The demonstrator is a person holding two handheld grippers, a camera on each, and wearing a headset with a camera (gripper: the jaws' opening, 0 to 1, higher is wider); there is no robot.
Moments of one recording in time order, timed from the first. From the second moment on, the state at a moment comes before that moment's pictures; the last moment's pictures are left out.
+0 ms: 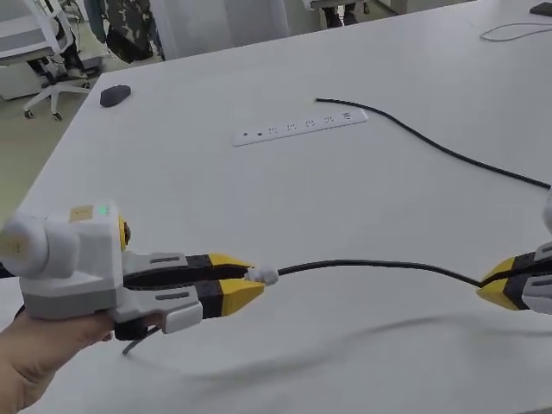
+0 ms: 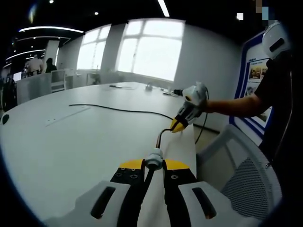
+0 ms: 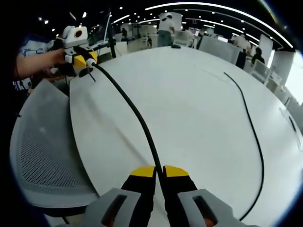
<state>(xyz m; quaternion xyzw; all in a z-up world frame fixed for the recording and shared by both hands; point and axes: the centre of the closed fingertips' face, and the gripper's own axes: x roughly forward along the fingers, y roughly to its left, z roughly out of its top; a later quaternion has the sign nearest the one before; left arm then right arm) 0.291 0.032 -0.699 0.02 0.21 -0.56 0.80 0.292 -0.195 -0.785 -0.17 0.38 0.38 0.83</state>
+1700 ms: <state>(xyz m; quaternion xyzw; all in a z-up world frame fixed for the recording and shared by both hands) 0.274 -0.001 -0.708 0.05 0.20 -0.59 0.78 0.270 -0.015 -0.724 -0.22 0.24 0.58 0.75</state>
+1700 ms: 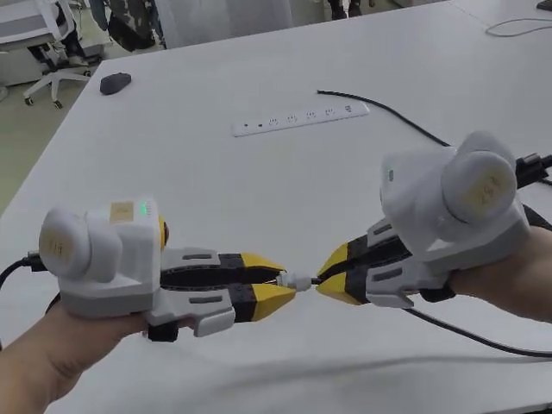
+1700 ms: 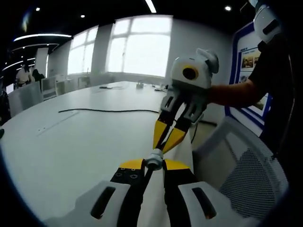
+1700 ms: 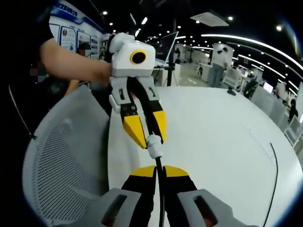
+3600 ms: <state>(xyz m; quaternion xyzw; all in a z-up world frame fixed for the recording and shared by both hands) 0.277 0.056 -0.708 0.10 0.19 -0.52 0.82 0.288 -0.136 -0.780 -0.22 0.34 0.43 0.81</state>
